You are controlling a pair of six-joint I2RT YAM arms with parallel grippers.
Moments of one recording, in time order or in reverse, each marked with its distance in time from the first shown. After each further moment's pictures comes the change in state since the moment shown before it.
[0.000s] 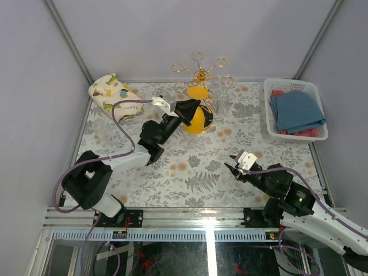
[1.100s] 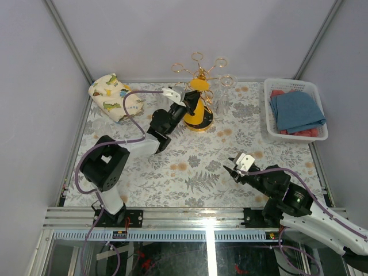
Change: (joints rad) left arm 0.071 0.238 0.181 -0.010 -0.031 0.077; right arm 0.000 -0.012 -0.042 0.005 -0.017 0.011
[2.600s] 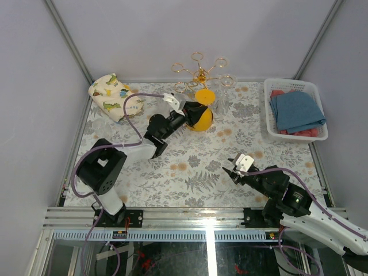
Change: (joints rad) left arm 0.000 -0.025 -0.079 0.011 0.232 -0.075; right arm 0.000 -0.005 -0.020 0.008 -0.016 0.011
